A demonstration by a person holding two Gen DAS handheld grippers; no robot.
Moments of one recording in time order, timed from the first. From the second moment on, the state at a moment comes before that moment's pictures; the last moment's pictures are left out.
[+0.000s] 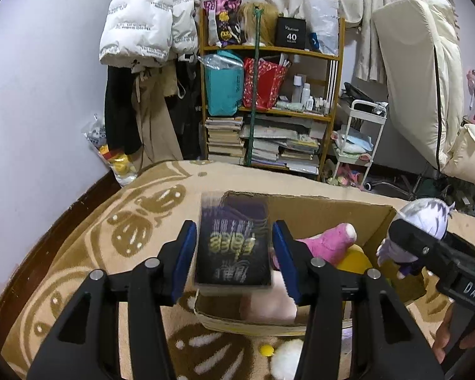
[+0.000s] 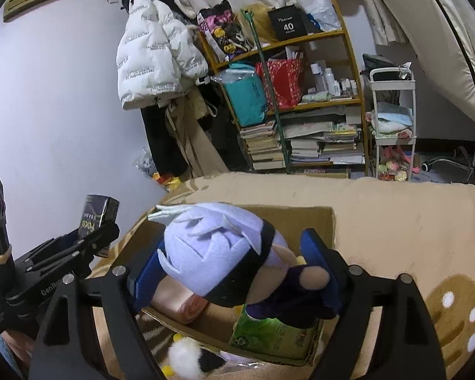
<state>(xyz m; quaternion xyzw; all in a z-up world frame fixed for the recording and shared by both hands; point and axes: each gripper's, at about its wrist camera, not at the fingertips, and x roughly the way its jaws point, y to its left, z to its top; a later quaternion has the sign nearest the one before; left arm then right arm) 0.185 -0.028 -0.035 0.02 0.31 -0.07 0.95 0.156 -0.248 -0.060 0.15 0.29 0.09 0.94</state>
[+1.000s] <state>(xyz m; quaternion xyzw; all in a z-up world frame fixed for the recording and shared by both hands) 0.141 -0.007 -0.022 0.04 0.33 -0.03 0.94 0.120 -0.251 -0.054 0.15 0.32 0.06 0.93</state>
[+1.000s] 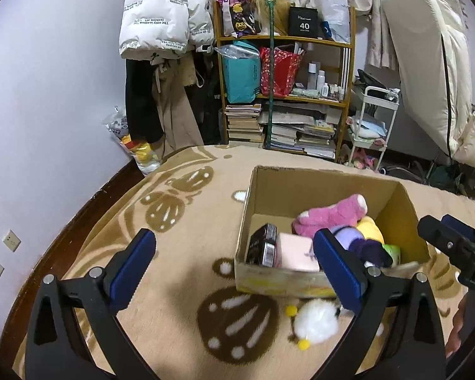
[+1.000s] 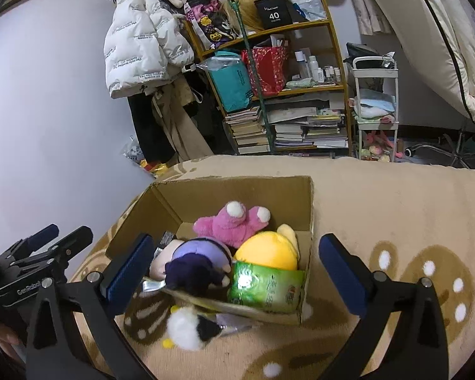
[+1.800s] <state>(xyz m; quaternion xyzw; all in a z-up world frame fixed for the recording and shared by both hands) 0.083 -0.011 -0.026 0.08 0.36 -0.04 0.93 0.063 -0.247 -0.048 0.14 0.34 0.05 0.93</state>
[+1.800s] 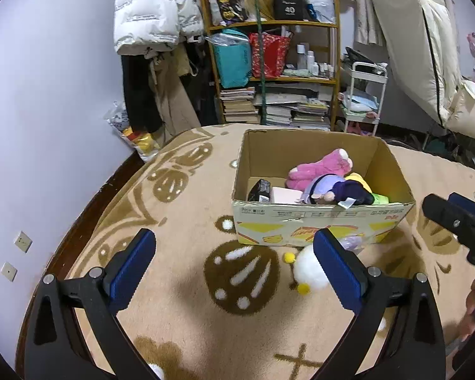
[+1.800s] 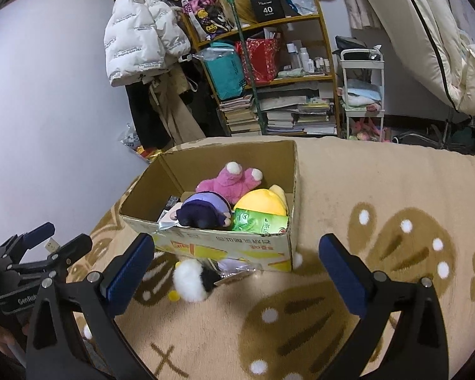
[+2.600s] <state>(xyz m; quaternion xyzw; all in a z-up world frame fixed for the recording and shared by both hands) 0.114 -0.034 -0.075 0.04 0.38 -0.09 0.92 0.097 -0.254 -0.090 0.18 0.40 0.05 0.90</state>
